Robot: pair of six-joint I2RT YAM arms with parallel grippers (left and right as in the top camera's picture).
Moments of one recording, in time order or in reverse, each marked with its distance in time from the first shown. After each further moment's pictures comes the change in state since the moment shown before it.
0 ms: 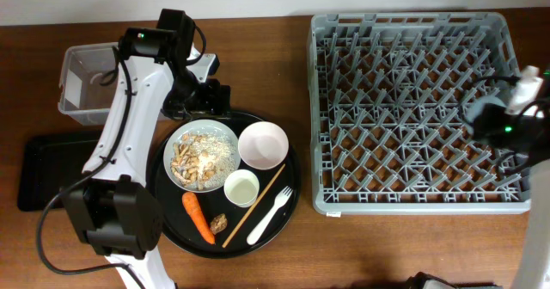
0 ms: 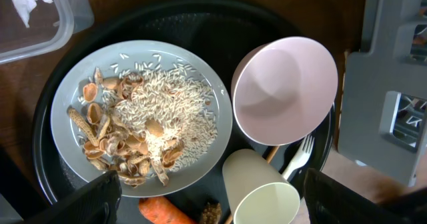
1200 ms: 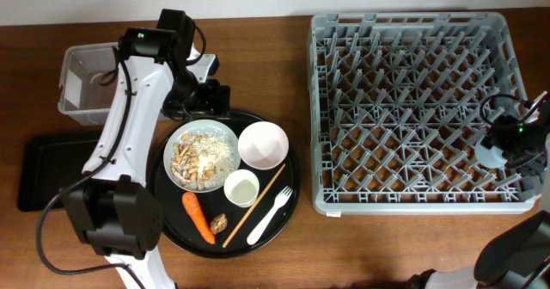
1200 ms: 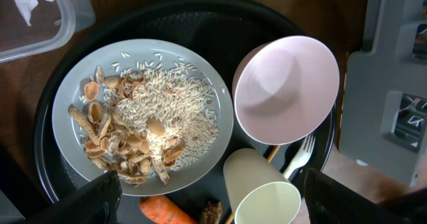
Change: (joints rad) left arm 0.000 0.000 0.000 -0.003 -0.004 0.000; right arm -0.137 0.288 0.000 -0.010 0.015 0.081
